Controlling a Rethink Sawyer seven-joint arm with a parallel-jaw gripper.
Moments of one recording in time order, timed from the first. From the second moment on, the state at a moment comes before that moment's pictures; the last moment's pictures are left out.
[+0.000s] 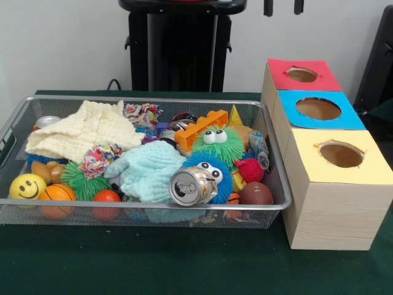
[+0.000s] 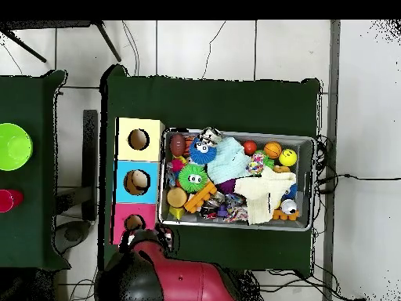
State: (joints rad) arm -0.20 -1.24 0.17 2.30 0.09 0.39 1.57
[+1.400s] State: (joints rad) arm -0.28 -1.05 0.16 2.30 -0.30 0.25 1.57
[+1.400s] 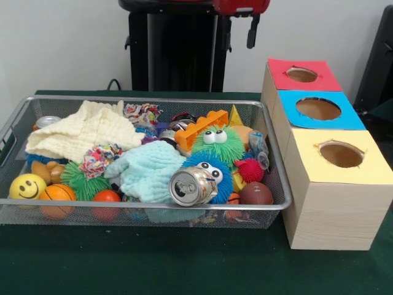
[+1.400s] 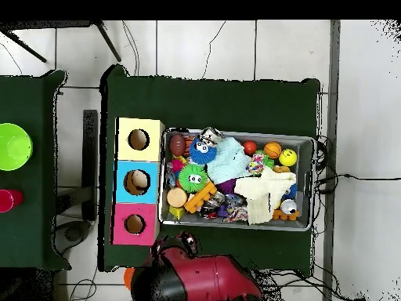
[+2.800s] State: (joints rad) arm -0.35 -1.04 0.16 2.30 -0.31 0.25 1.57
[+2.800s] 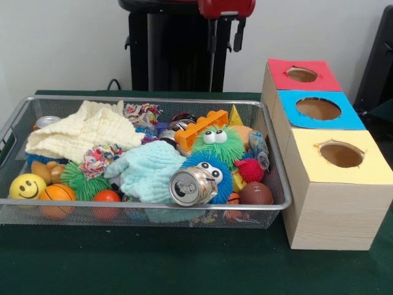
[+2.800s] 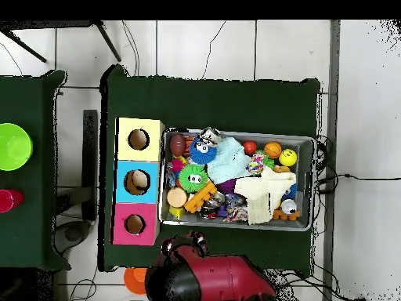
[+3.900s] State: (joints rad) arm -0.42 -0.94 0.16 2.25 -0.46 0.25 1.57
